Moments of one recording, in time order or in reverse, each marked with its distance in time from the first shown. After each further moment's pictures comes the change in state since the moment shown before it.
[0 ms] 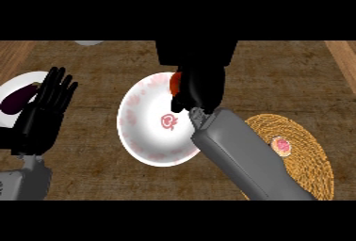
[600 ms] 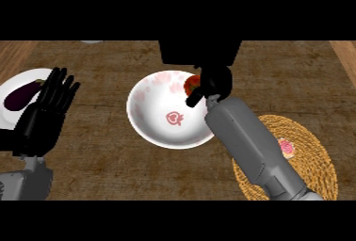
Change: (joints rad) left arm 0.007 -0.008 -0.006 -0.010 -0.008 -0.017 -0.011; right arm -0.040 0.004 -0.173 0.460 -0.268 -0.174 -0.264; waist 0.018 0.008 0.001
